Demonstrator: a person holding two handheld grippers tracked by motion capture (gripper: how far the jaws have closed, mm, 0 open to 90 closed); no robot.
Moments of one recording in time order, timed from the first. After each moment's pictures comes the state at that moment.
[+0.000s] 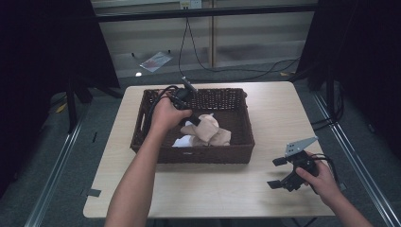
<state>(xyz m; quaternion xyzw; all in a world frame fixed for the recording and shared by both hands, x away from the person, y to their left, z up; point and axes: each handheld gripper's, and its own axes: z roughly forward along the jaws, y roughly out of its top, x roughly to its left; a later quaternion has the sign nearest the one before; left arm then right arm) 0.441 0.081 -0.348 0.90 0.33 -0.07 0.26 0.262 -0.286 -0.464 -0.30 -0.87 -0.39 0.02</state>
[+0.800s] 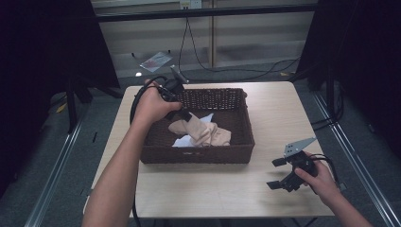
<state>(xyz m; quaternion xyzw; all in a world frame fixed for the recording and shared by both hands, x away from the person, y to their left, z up) 0.427 0.105 -0.300 0.91 0.33 -0.08 0.24 0.263 -0.284 -0.467 -0.30 -0.87 -0.39 0.03</state>
